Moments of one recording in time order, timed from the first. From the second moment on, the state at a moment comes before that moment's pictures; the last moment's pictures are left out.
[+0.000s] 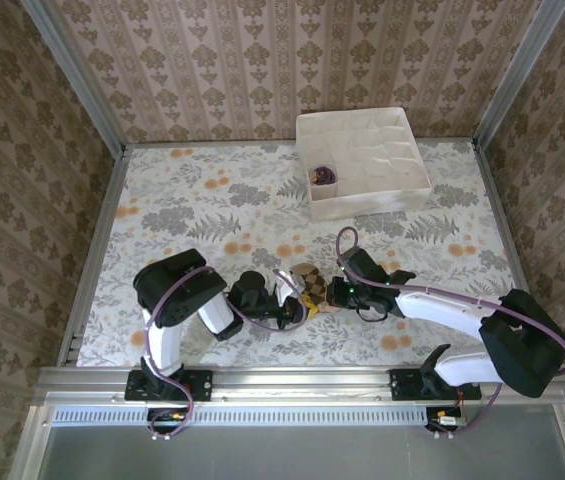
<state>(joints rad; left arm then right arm) -0.91 1.90 0.36 1.15 0.56 -0.18 0.71 1.32 0.58 -0.25 -0.10 0.84</state>
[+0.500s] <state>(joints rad) -0.98 1.58 0.54 0.32 0.29 0.10 0.71 1.35 0.59 -0.28 -0.05 0.84</state>
